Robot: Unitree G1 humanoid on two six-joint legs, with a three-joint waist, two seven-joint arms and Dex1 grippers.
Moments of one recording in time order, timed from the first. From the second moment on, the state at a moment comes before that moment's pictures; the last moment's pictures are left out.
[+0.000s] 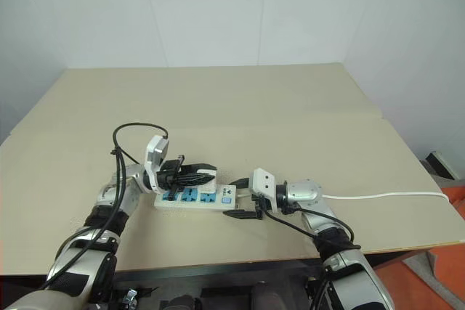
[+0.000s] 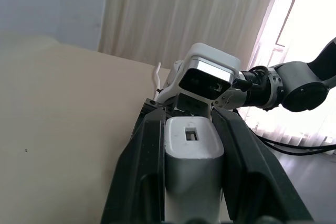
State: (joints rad) left arm -0.71 0.36 -0.03 0.70 -0.51 0.13 -1.61; right arm -0.56 -0.34 0.27 0.52 0.13 -0.28 1.21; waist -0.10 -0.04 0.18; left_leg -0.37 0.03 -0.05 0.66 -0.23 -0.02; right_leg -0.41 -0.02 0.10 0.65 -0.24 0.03
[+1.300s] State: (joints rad) left arm -0.68 0.42 -0.14 0.69 -0.56 0.04 -1.60; right arm -0.54 -0.32 0.26 0.52 0.10 -0.30 1.17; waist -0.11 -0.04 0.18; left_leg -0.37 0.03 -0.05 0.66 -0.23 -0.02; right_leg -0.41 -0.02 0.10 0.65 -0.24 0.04
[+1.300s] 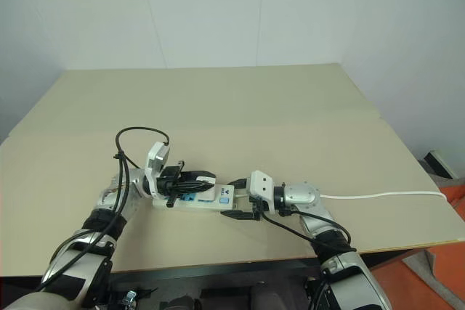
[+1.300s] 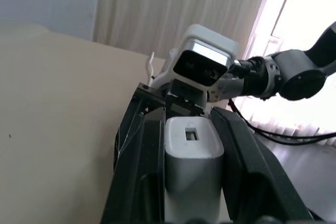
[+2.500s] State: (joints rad) left arm -0.64 0.49 -0.26 0.74 -0.63 -0.31 -1.61; right arm -0.54 -0.32 0.28 0.51 0.10 -0.33 1.16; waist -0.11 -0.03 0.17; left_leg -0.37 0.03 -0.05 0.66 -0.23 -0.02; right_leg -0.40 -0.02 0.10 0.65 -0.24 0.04
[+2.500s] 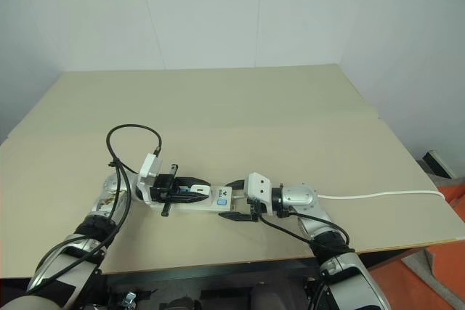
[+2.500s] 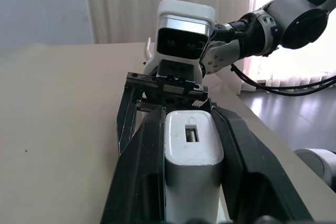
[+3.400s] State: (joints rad) left arm -0.62 0.53 -0.21 0.77 -0.60 -0.19 -1.61; right arm -0.53 -0.33 0.29 0.51 0.09 -0.34 1.15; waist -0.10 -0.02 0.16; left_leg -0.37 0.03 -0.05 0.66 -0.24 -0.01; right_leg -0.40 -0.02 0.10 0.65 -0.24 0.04
